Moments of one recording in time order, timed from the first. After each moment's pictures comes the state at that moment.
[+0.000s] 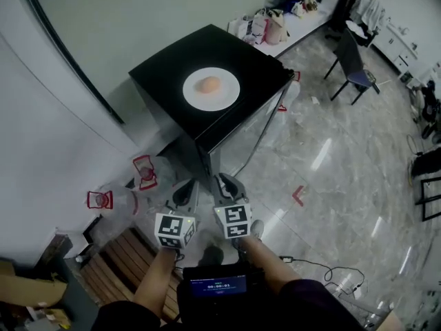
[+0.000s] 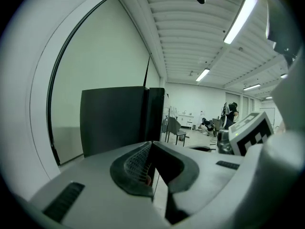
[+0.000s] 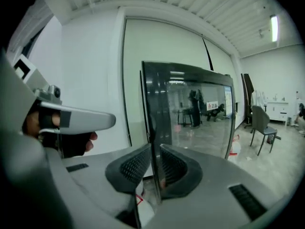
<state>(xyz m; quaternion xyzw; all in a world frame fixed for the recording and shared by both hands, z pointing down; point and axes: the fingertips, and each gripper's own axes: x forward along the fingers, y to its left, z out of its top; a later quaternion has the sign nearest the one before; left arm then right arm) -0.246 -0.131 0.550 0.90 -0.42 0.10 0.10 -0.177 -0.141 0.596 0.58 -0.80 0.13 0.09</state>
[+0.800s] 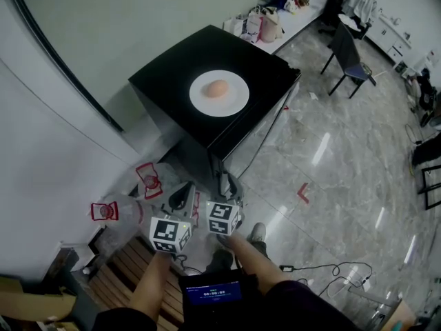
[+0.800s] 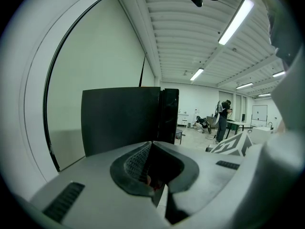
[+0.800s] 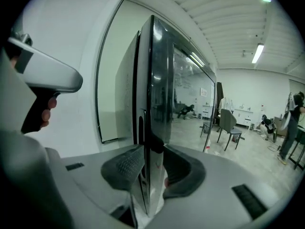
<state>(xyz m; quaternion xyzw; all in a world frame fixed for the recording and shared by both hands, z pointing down) -0.280 -0.153 0.552 0.91 -0.39 0.10 0.08 -0.176 -0.171 0.653 0.73 -0.66 0.13 0.14</state>
